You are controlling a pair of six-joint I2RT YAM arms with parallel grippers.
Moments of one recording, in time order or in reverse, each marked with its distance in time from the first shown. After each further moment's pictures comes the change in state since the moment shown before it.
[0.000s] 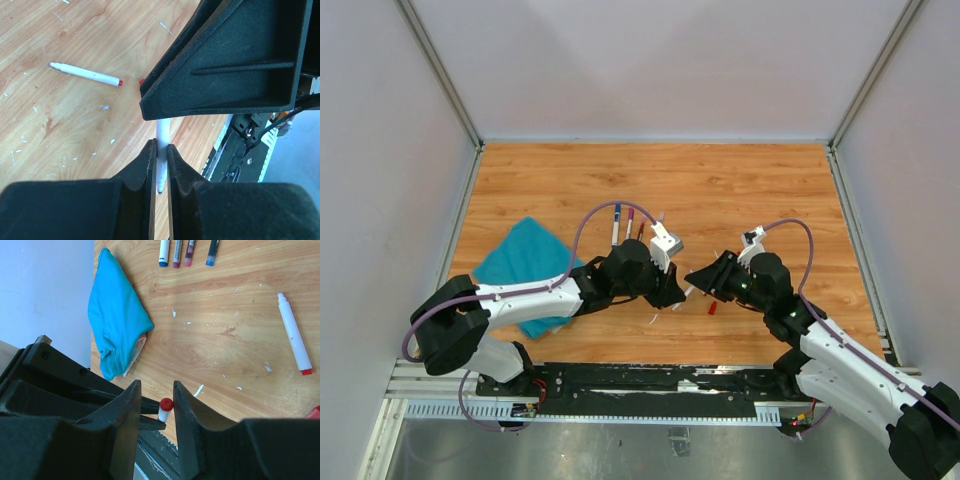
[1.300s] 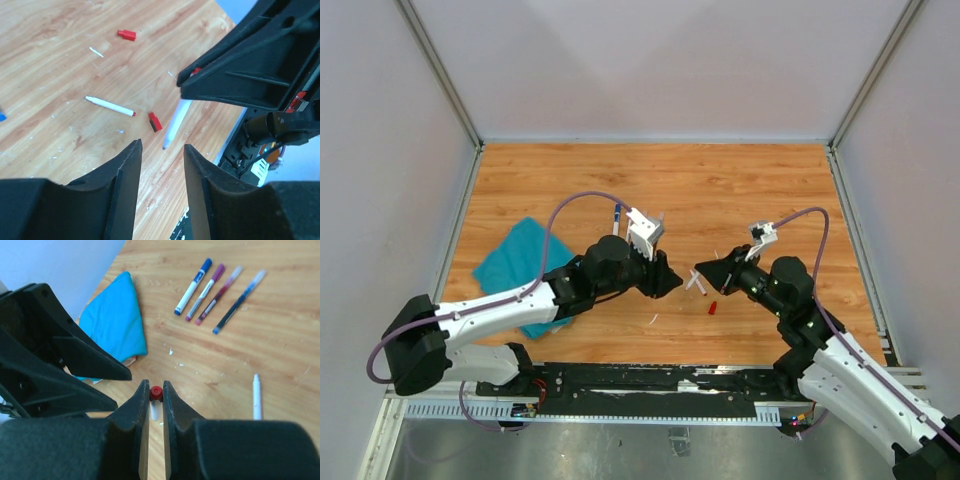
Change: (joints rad) left arm -0.002 -0.171 0.000 -0.027 -0.155 -0.026; right arm 0.000 -0.148 0.053 -0.006 0.016 -0.395
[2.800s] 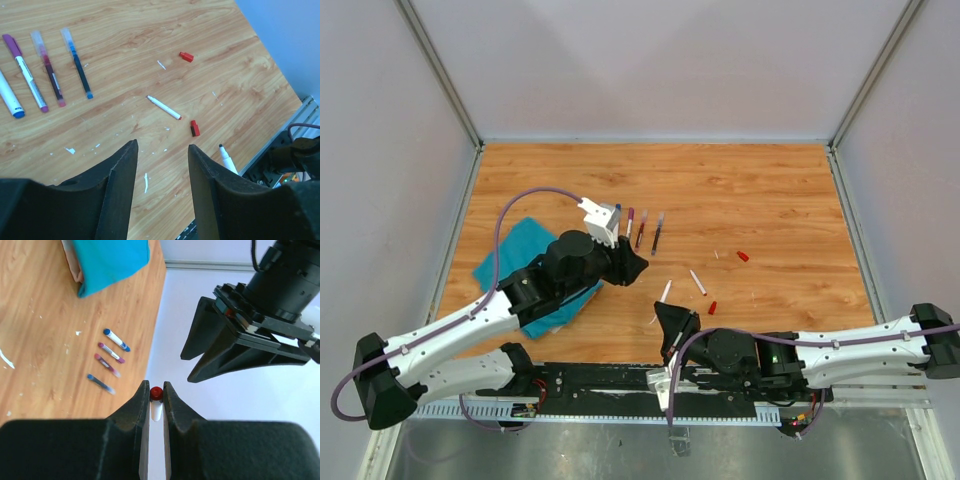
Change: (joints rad) left arm 0.092 -0.286 0.005 -0.296 -0.204 -0.031; right arm 1.008 0.241 0.047 0.129 0.685 -1.933
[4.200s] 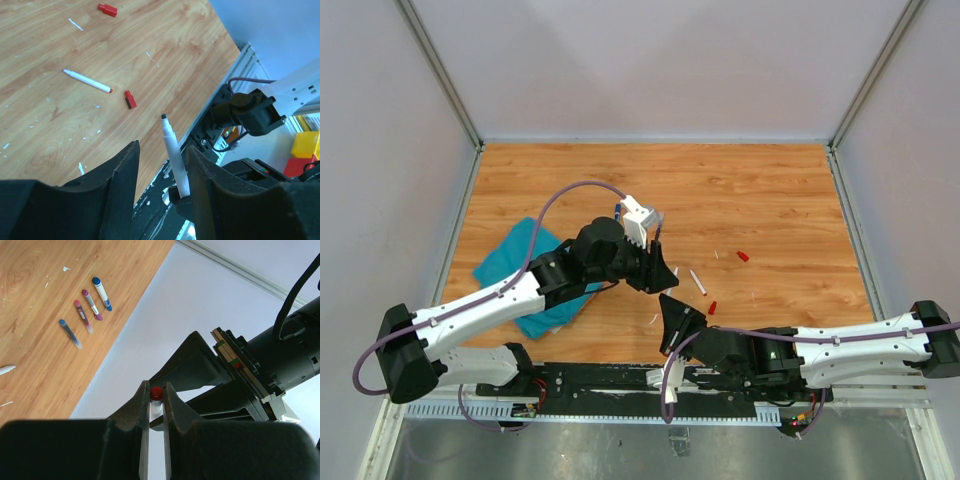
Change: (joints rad) left arm -0.039 0.212 0.167 -0.038 0.322 -0.090; right arm 0.000 0.051 0.122 -0.266 0.121 -0.299
